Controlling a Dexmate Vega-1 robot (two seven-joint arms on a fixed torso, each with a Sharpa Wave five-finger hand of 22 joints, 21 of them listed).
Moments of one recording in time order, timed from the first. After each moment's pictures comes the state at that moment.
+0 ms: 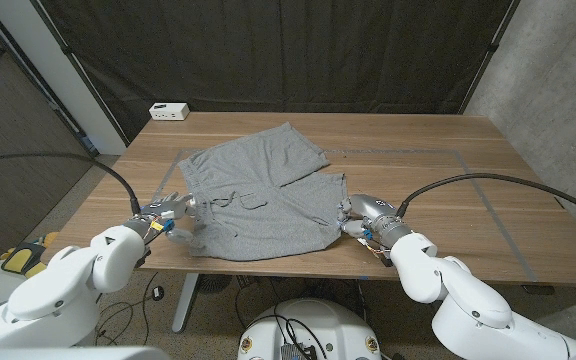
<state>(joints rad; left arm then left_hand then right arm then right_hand) 1.79 1.16 -0.07 -2.45 0.58 0.79 -0.15 0.85 -0.11 0.28 -0.14 0.26 0.65 -0.19 0.23 0.22 -0.08 -0.04 0.19 0.19 -0.17 0.15 0.17 0.17 -0.15 0.19 0.20 0.19 -1.22 -0.90 -0.72 -2.49 -0.62 -0.88 0.01 1.20 0.12 0.30 -0.16 0.23 1.06 0.01 0.37 0.20 0.51 -0.09 0.24 0.20 0.26 -0.04 0.28 0.22 0.39 0.00 0.23 0.18</state>
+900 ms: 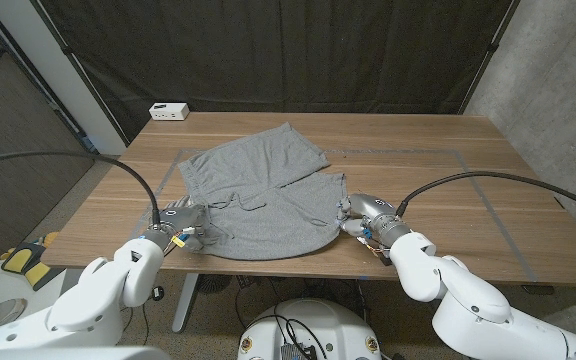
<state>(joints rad) 1.54 1.25 0.33 -2.41 0.70 0.95 -0.05 1.06 0.06 0.33 -0.15 0.20 1.04 -0.08 0.38 0.21 0.14 -0.13 0.23 0.18 -0.14 0.03 0.19 0.17 -0.05 0.13 0.22 0.18 -1.18 -0.93 -0.74 -2.49 -0.56 -0.88 -0.04 1.20 0.12 0.31 -0.16 0.22 1.06 0.01 0.37 0.20 0.52 -0.08 0.24 0.20 0.27 -0.04 0.27 0.22 0.39 0.00 0.23 0.18</state>
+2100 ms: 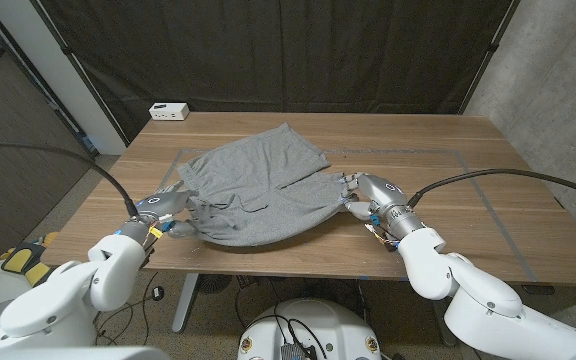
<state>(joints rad) 1.93 1.09 -0.21 -2.51 0.51 0.75 0.13 1.14 0.05 0.39 -0.18 0.27 1.04 -0.05 0.47 0.22 0.26 -0.12 0.23 0.18 -0.06 0.00 0.19 0.17 0.01 0.10 0.23 0.18 -1.27 -0.94 -0.60 -2.45 -0.49 -0.66 -0.28 1.20 0.11 0.33 -0.17 0.22 1.06 0.04 0.38 0.21 0.52 -0.08 0.23 0.20 0.27 -0.04 0.26 0.22 0.40 0.00 0.22 0.18</state>
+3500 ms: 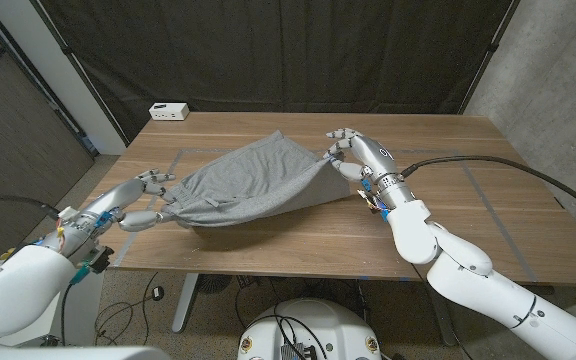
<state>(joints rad) 1.96 0.45 -0.57 -2.43 0.29 -0.01 -0.16 1.16 0.04 0.44 -0.17 0.36 0.98 0.01 0.50 0.37 0.27 -0.04 0.22 0.19 -0.04 0.04 0.18 0.17 0.03 0.12 0.24 0.19 -1.11 -0.75 -0.55 -2.17 -0.50 -0.23 -0.41 1.21 0.11 0.36 -0.16 0.21 1.06 0.04 0.39 0.23 0.51 -0.08 0.21 0.20 0.27 -0.04 0.25 0.22 0.38 0.02 0.21 0.18</state>
